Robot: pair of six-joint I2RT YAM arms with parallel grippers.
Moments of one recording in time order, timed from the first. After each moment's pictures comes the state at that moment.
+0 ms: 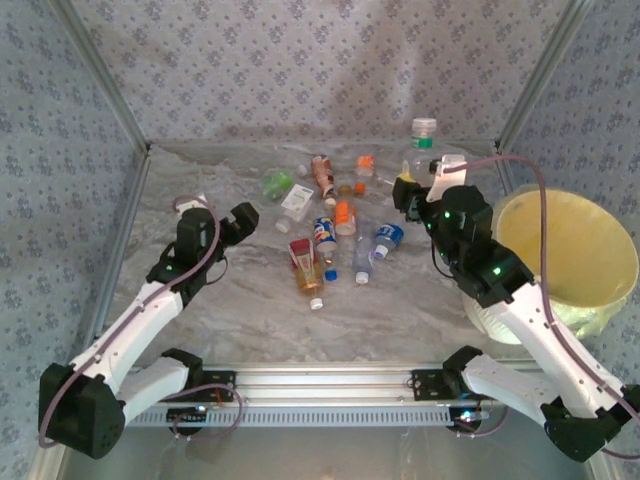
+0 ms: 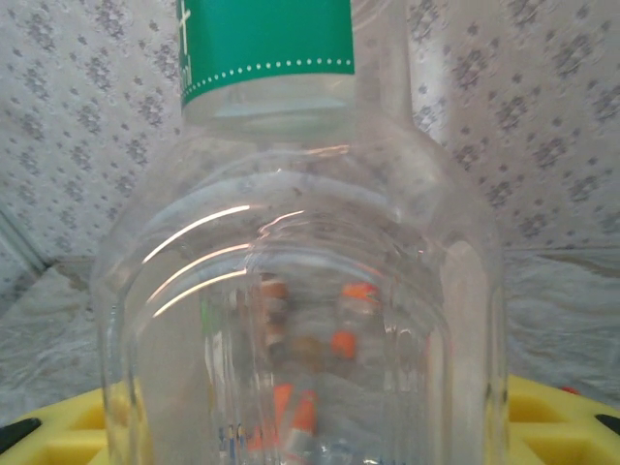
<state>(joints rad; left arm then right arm) -0.37 1.00 0.70 -0.14 -0.09 -0.80 0.59 0.93 1.14 -0.41 0.41 0.24</state>
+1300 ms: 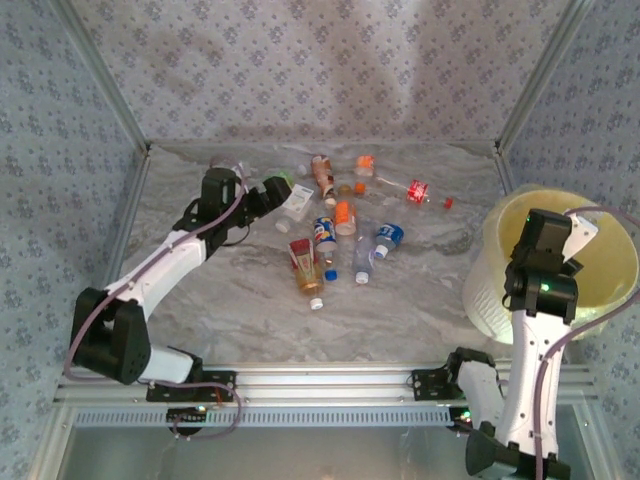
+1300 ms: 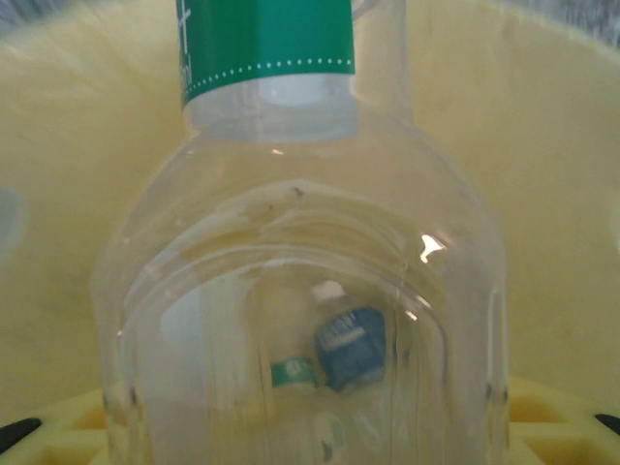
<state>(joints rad) -0.38 1.40 1.00 -0.08 0.30 -0.83 -0.27 0.79 1.08 -1.00 0.53 0.36</state>
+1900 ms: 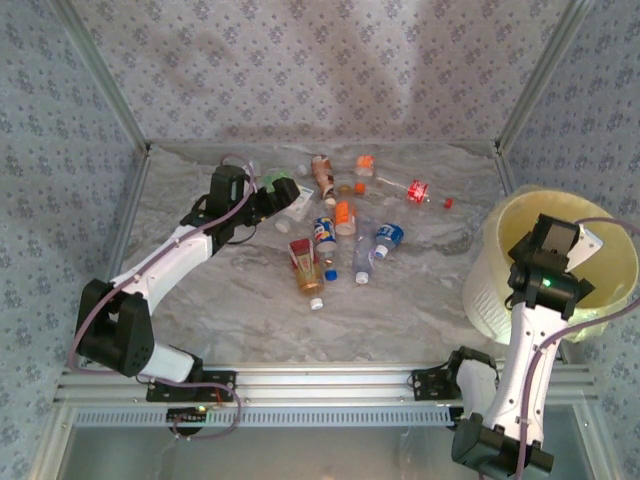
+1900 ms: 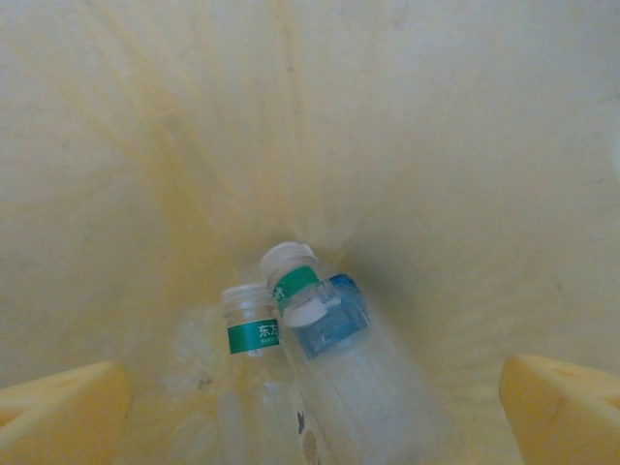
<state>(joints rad) -0.41 1.43 1.04 -0.12 0.30 -0.83 -0.40 0.80 1.04 -1.01 0.46 0.37</state>
